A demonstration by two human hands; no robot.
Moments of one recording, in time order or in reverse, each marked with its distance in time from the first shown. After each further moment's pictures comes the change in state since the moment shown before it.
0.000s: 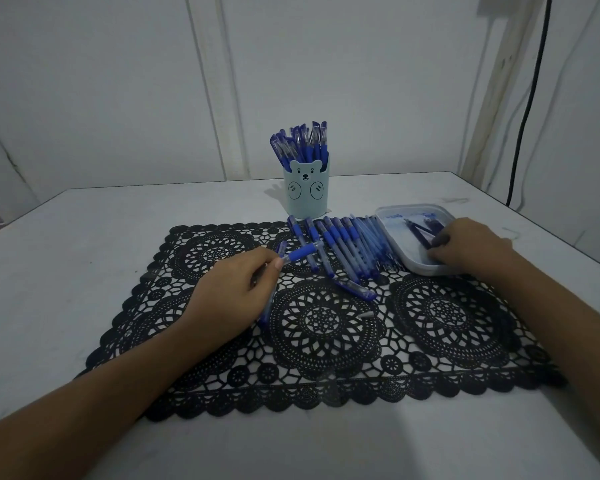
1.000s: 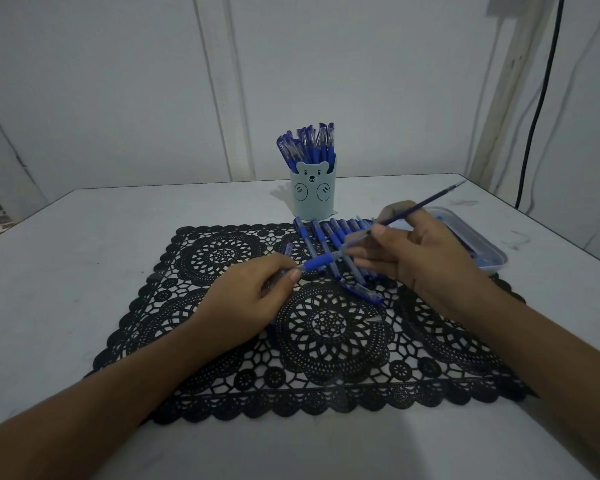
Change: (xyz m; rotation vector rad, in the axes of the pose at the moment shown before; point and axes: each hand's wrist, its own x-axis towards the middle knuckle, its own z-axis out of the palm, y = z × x) left_hand -0.001 0.002 -0.001 -0.135 -0.108 0.074; right_hand -0.089 -0.074 -0.017 1.507 -0.352 -0.366
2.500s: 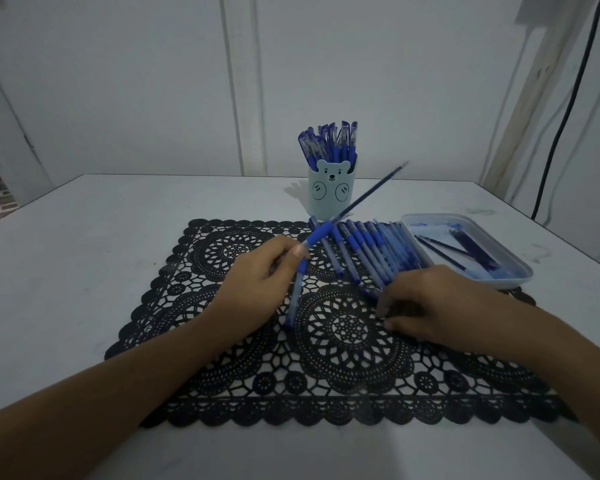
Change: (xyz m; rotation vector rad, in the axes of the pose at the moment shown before) left_hand 0.007 0.003 -0.005 -0.249 0.144 -0.181; right_hand -0.008 0.002 -0.004 -1.463 -0.486 -0.052
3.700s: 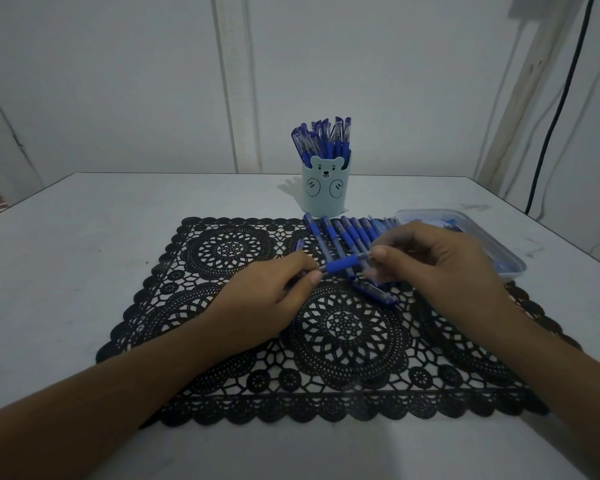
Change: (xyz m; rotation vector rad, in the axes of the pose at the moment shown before) left_hand -0.007 0.007 0.000 0.252 -0.239 0.165; right_hand 0.002 -0.014 0.005 0.803 0.645 0.018
